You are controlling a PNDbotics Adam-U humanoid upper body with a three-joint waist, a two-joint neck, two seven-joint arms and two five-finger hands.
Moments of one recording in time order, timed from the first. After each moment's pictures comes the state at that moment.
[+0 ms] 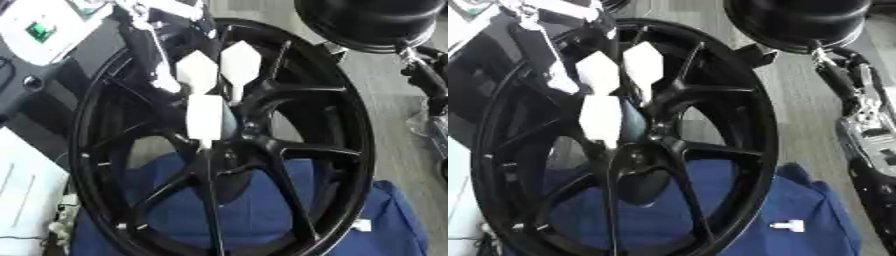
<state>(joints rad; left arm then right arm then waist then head) -1.37 0.58 -0.66 -1.31 -0.22 -0.06 -0.91 -0.65 -0.51 -0.01 -1.26 -0.28 0.16 -0.38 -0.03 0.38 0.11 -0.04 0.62</state>
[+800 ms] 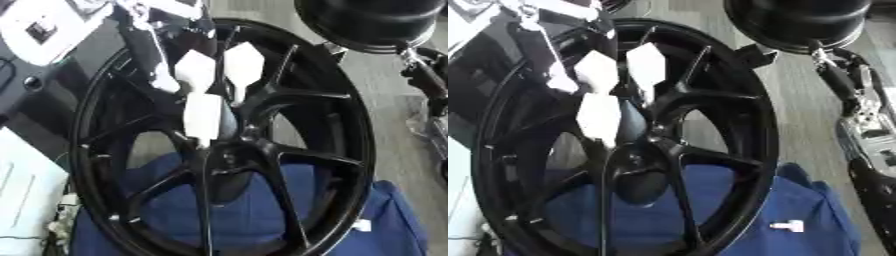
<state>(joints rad) -1.37 0.58 -0.65 -1.31 -0.25 -0.05 -0.91 -0.65 -0.51 -0.01 -1.26 -0.28 0.17 -0.38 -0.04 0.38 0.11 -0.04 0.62</state>
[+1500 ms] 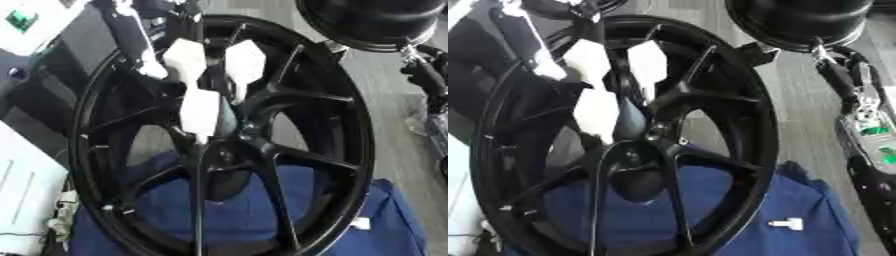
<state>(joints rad) -1.36 0.62 -0.57 -1.32 -0.33 -0.07 -0.91 -0.65 -0.51 -0.01 -1.26 -0.28 0.17 -0.37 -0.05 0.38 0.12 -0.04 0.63</state>
